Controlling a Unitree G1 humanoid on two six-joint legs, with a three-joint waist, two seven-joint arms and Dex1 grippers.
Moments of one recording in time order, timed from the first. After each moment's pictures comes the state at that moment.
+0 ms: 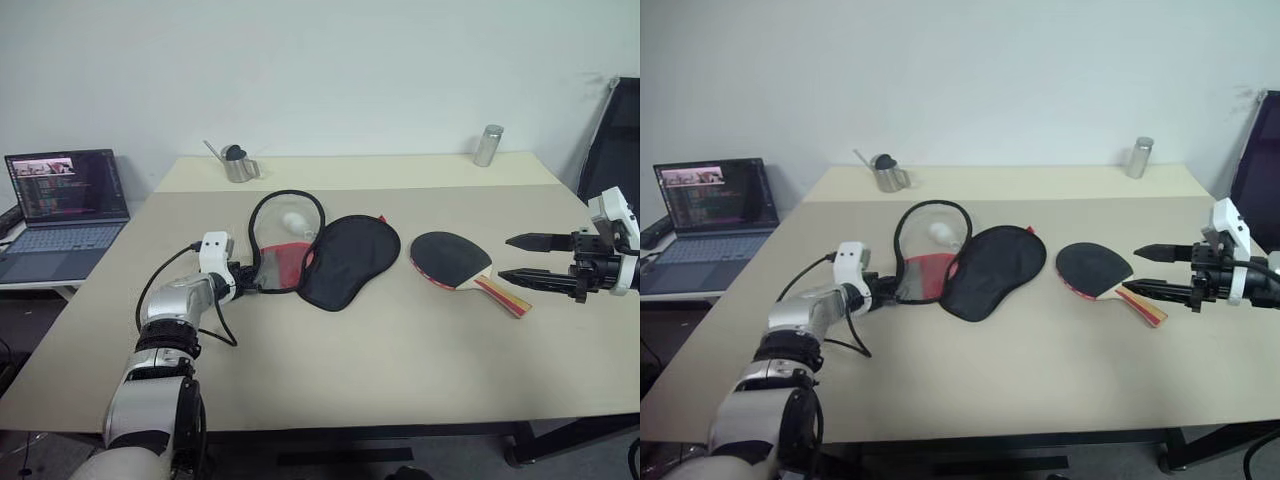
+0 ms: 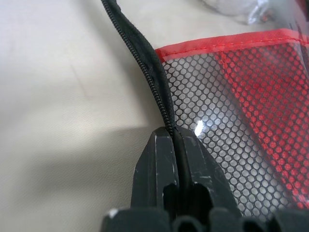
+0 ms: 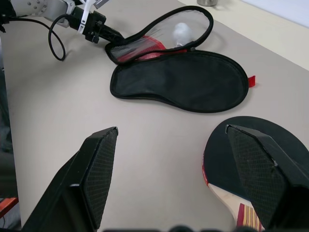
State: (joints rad) left arm -0.83 0.46 0.20 0.79 -0.20 0.54 -0.49; right arm -0.50 -1.03 -0.23 0.08 0.53 0.55 1.33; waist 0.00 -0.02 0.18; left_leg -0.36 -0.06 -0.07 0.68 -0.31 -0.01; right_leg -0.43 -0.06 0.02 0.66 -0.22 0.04
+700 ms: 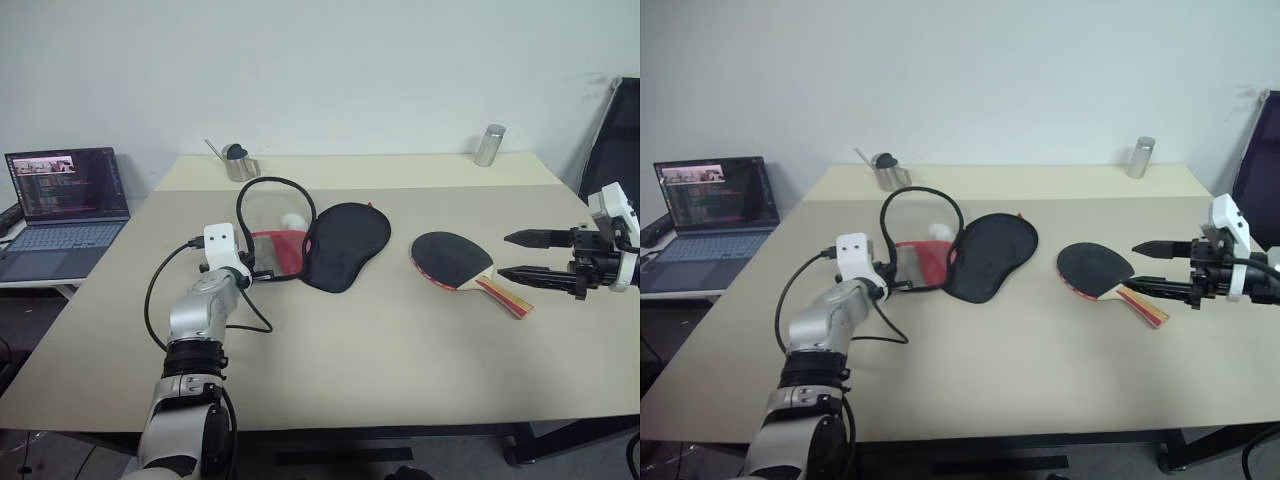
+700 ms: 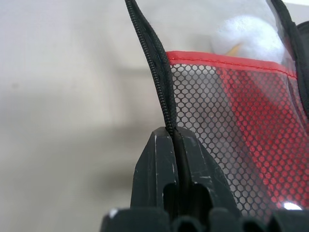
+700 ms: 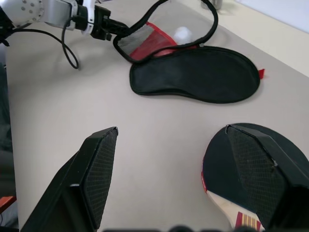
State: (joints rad) left arm -0.73 0.27 0.26 0.43 -0.22 0.61 -0.07; right arm -0.52 -1.03 -0.22 0.09 0.53 0.54 1.35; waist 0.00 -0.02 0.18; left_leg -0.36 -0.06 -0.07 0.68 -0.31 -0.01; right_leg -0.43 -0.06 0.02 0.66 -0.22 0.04
